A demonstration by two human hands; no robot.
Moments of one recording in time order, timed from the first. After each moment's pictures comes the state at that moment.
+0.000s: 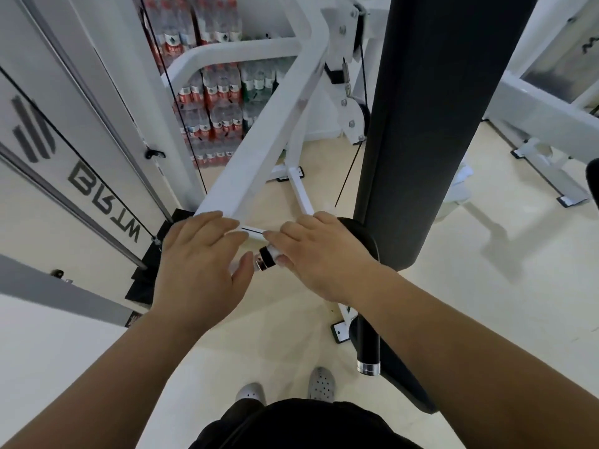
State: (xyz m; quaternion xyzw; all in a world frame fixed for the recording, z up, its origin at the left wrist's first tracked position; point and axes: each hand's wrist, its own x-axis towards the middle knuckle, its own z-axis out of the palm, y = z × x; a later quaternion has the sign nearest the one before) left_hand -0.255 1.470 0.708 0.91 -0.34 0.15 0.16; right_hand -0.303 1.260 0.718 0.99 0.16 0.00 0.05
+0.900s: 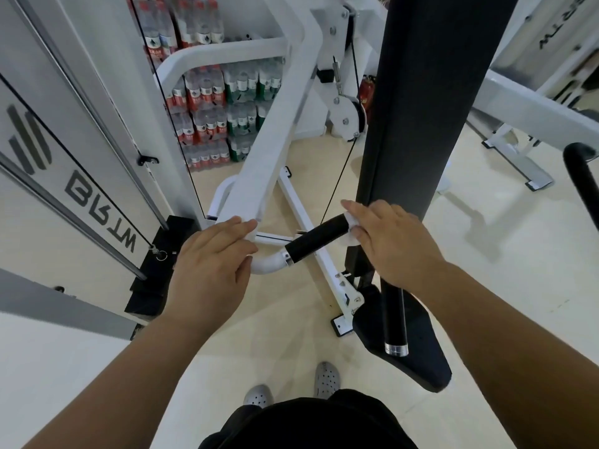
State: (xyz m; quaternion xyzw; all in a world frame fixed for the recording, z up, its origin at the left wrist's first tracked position) left_hand -0.230 1.503 0.685 0.85 -0.43 0.15 0.27; right_hand -0.339 1.229 0.727 0.99 -0.12 -0.01 0.00
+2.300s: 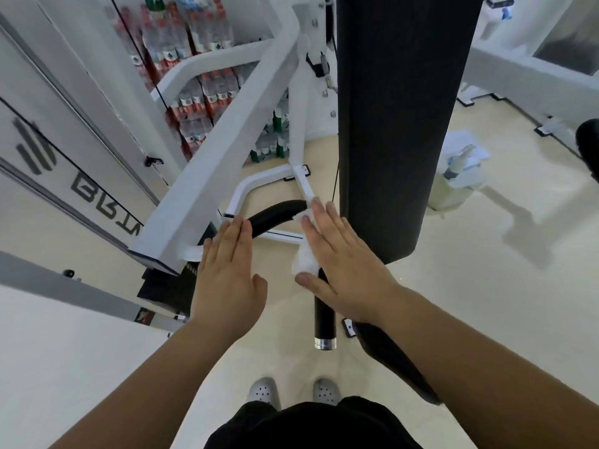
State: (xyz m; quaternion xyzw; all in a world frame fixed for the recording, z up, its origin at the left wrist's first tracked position) left_hand -0.328 1.398 0.683 0.95 -0.26 0.01 0.15; right_hand -0.399 1.193 0.693 0.99 0.04 -0.02 -0.13
